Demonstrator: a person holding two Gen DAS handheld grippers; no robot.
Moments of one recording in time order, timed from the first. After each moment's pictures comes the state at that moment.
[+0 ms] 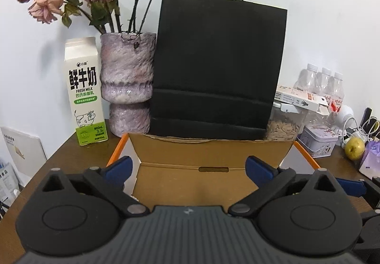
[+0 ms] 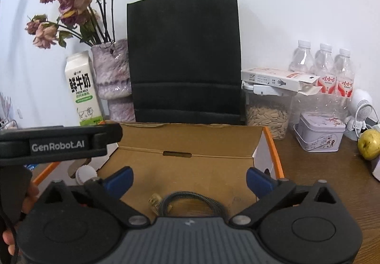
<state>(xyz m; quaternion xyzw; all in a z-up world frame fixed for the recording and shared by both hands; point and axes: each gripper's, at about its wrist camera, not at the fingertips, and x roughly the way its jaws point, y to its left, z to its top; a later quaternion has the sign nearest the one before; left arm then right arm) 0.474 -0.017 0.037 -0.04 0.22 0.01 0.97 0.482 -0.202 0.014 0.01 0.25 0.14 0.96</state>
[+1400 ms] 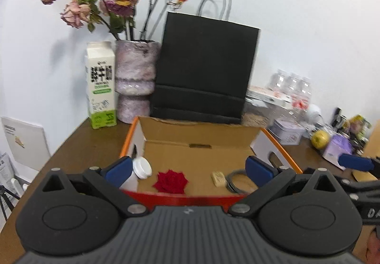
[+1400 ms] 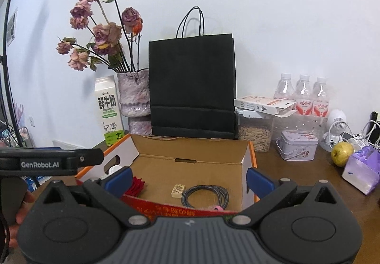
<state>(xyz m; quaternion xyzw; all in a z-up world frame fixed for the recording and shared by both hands) 0.352 0.000 0.066 -0.06 0.22 -0.04 0.97 0.361 -0.228 0.059 0.00 0.19 0.15 0.97</state>
